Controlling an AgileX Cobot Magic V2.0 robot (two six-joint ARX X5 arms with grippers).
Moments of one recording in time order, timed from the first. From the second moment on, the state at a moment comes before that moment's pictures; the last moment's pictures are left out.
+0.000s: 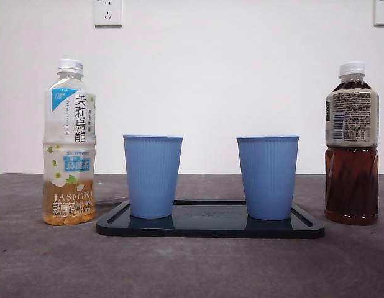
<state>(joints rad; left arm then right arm) -0.06 0.08 0.20 -0.18 0.05 -0.37 0.04 0.02 0.21 -0.22 -0.11 0.32</state>
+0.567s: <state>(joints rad) -0.08 0.43 0.82 -0.58 0.40 -0.35 0.05 0.36 0.82 -0.65 -0.43 0.34</state>
